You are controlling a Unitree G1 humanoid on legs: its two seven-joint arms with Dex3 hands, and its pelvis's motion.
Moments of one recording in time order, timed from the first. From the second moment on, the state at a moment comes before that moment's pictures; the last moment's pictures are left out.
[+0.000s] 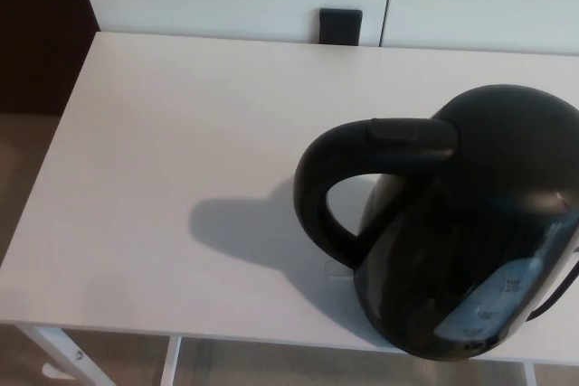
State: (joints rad) left_arm 0.36 0.52 0.67 0.05 -0.39 -0.20 -0.33; right_arm -0.01 -0.32 0.14 1.24 -0.26 -0.54 -0.07
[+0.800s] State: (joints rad) left_arm -0.17 0.41 -0.19 -0.35 -0.21 0.11 -0.30; right_arm -0.03 -0.31 0.15 1.23 -0.27 -0.54 -0.07
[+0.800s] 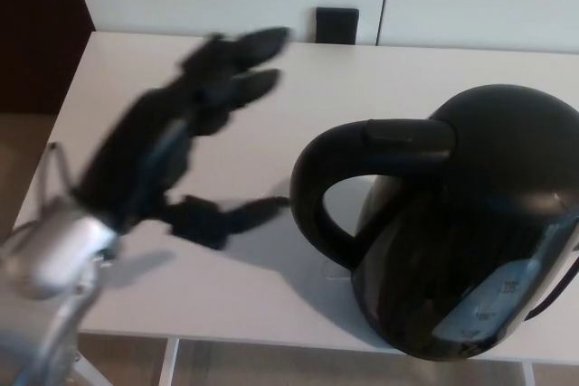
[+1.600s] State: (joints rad) left_arm -0.27 0.29 -0.38 -0.41 0.03 0.43 -0.19; right_arm -0.08 -0.30 0.18 1.22 -0.29 -0.51 -0.10
